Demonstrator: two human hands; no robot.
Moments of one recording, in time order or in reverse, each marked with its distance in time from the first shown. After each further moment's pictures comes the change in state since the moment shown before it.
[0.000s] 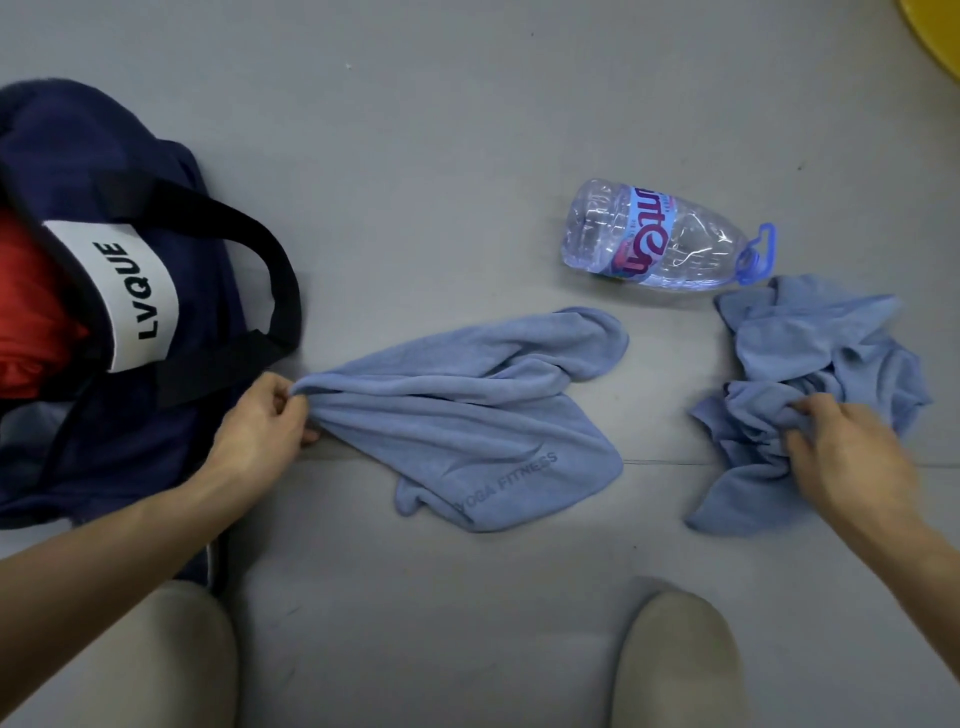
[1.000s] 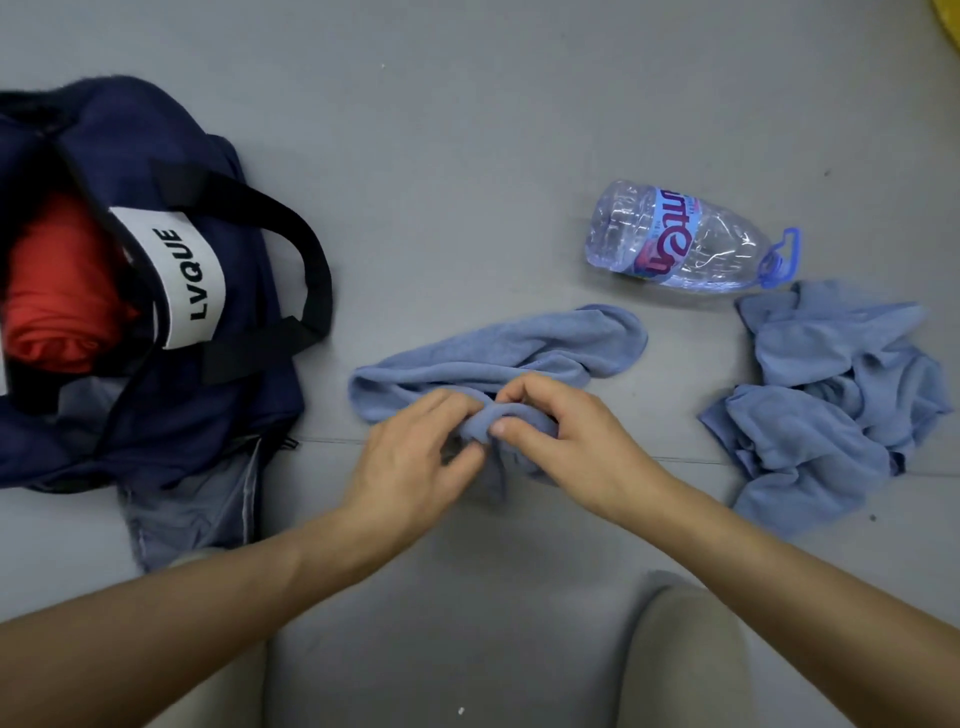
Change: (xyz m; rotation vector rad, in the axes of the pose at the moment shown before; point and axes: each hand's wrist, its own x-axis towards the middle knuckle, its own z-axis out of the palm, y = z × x) left_hand -0.081 0.052 0.063 0.197 -0.051 0.747; right_hand -0.076 -0.239 -0.074 0.961 -0.528 -0.594
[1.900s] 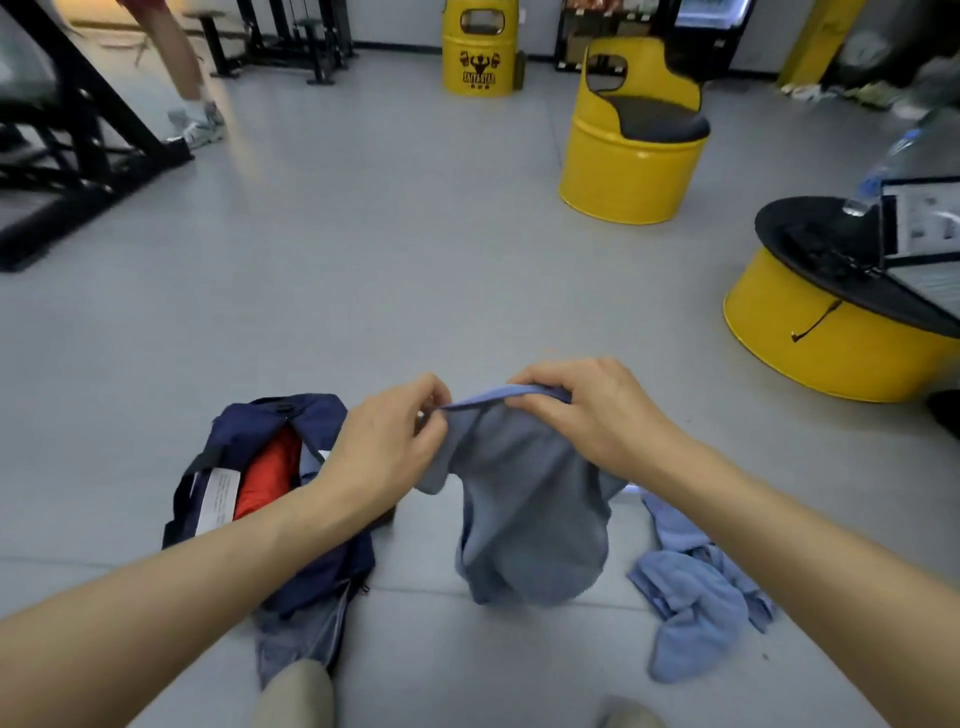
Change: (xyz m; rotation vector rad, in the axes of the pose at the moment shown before) left_hand -0.029 0.225 -0.269 0.158 0.297 0.066; right_hand -0.115 -0.301 -0.156 -0.482 0.319 -0.435
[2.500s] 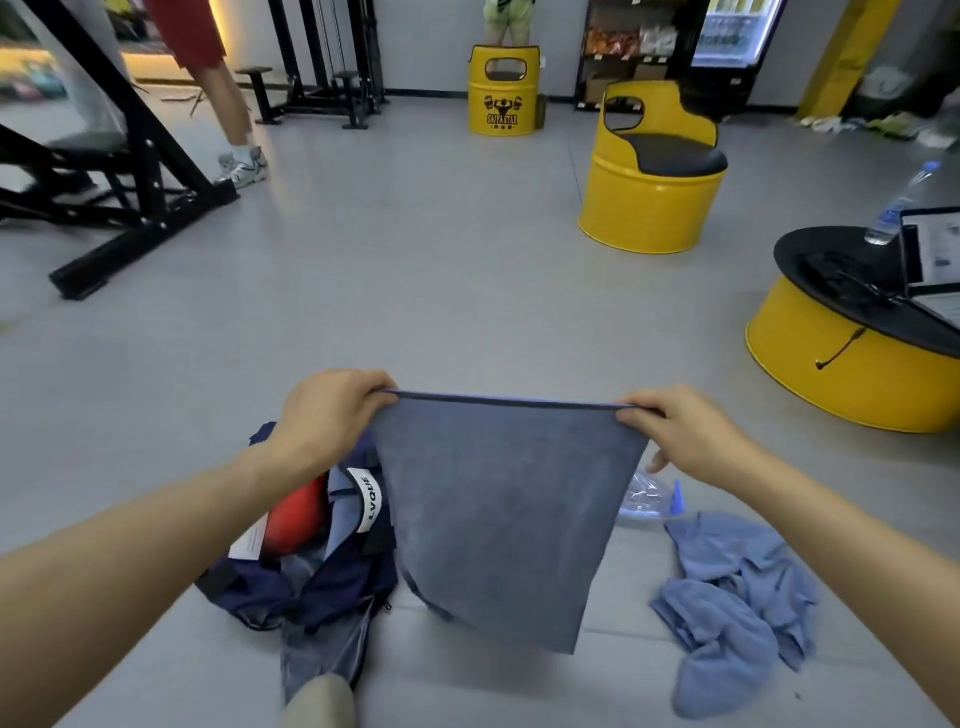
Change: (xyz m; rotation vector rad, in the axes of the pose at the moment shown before) left_hand 0.032 -0.066 -0.061 0.349 0.003 -0.043; right_hand -0.015 0.067 -0.030 0.082 -0.064 0.364
